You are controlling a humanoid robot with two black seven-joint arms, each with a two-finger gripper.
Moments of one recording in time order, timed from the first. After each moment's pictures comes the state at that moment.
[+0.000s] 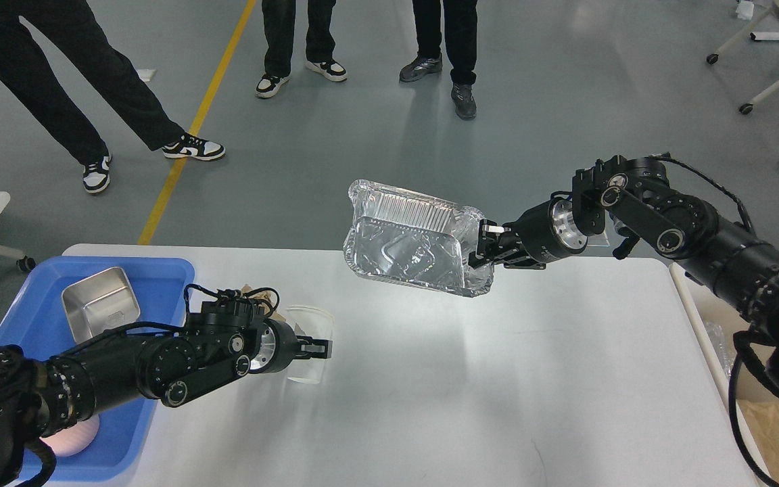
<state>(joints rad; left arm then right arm) -0.94 0.14 0.08 -0.79 1.13 -0.31 0.16 1.13 -0.21 0.32 0.60 -0.95 0.85 -0.02</state>
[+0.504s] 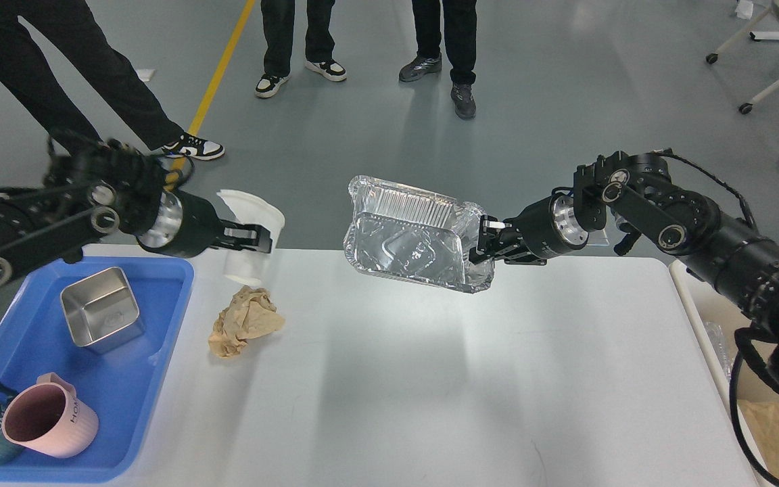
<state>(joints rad) -1.22 0.62 -0.14 -1.20 1.08 -0.67 0.19 1.14 -0.21 0.32 0.59 -0.95 0.86 -0.02</state>
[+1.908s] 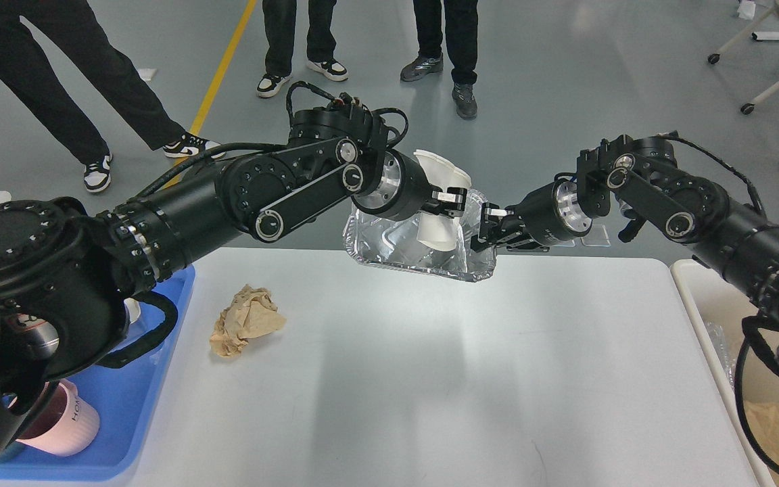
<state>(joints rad) -1.39 -0.12 -0.19 -0.67 1.05 -0.61 0.24 1.18 -0.23 0.32 0.62 -0.95 0.86 -0.03</state>
